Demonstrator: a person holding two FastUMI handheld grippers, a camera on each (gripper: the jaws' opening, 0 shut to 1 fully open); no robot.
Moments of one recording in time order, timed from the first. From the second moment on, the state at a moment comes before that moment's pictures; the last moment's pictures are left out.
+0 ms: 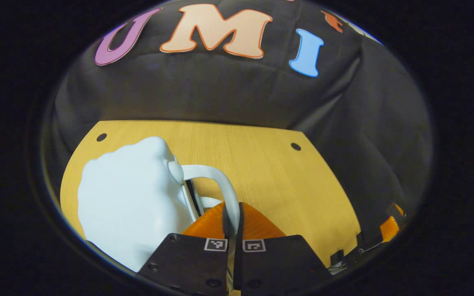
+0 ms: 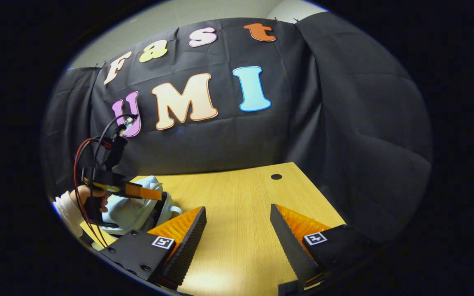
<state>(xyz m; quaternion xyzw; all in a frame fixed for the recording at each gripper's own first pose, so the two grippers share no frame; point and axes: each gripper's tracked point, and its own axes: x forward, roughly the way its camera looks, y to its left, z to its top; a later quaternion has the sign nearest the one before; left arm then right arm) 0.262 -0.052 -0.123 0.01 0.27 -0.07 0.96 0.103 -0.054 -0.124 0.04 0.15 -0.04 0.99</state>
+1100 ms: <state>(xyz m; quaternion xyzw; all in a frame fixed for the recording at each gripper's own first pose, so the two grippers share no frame) 0.232 -0.066 -0.100 0.13 0.23 -0.07 0.96 0.103 -0.021 -0.098 0.02 0.13 0.00 0.99</state>
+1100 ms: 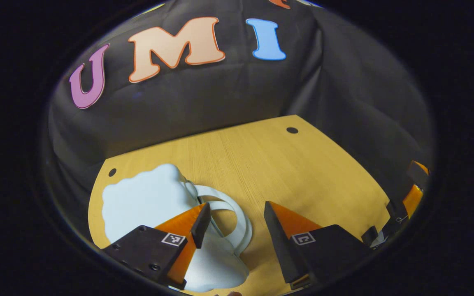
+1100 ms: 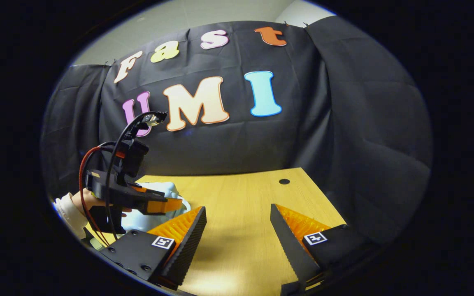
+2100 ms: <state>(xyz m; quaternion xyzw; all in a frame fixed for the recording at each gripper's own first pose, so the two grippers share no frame) 0.127 -0.011 0.035 -0.03 0.03 -0.03 1.00 0.096 0.017 -0.018 0.02 0.03 0.01 1.00</state>
